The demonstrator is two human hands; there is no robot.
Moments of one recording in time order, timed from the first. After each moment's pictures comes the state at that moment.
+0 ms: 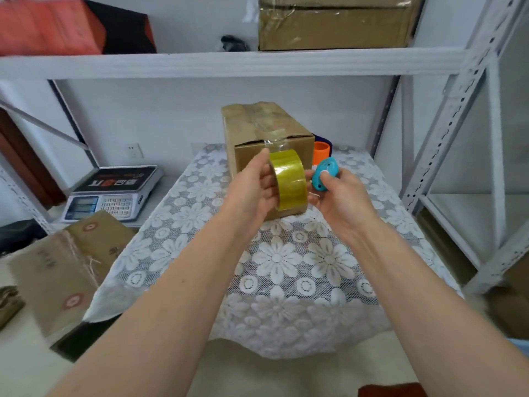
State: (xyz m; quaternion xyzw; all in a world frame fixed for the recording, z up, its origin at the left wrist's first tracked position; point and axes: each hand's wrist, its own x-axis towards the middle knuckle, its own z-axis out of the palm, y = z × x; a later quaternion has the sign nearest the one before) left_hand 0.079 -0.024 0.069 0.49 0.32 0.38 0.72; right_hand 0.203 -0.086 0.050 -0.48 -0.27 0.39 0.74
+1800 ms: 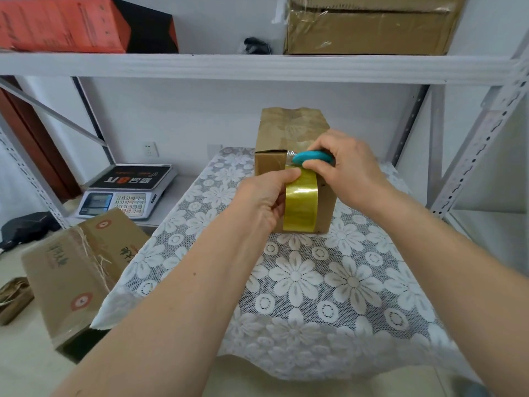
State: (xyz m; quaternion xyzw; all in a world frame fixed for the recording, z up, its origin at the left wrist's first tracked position) left_hand 0.082 0.006 0.079 0.41 0.42 0.37 0.73; right_hand 0.214 -0.038 0.095 -0.65 -0.65 -0.09 0.38
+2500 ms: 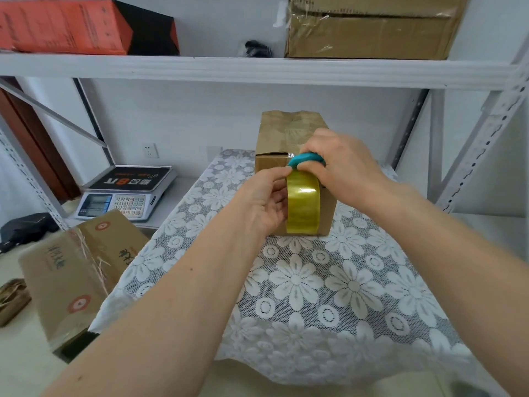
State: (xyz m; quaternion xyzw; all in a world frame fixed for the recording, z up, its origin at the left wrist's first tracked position) left_hand 0.078 0.014 0.080 0.37 0.37 0.30 0.79; right_hand 0.210 -0.030 0.106 -0.64 -0.70 -0.15 0.28
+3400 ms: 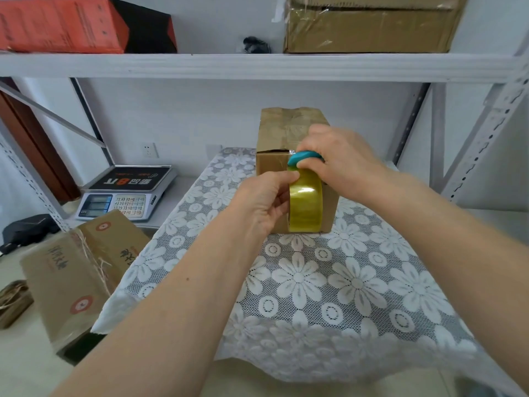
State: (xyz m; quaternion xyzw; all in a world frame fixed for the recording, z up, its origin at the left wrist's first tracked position) left_hand 0.075 0.013 0.075 0.40 0.35 0.36 0.76; right_hand 0.208 -0.028 0.111 -0.63 -0.72 -0.16 0.24
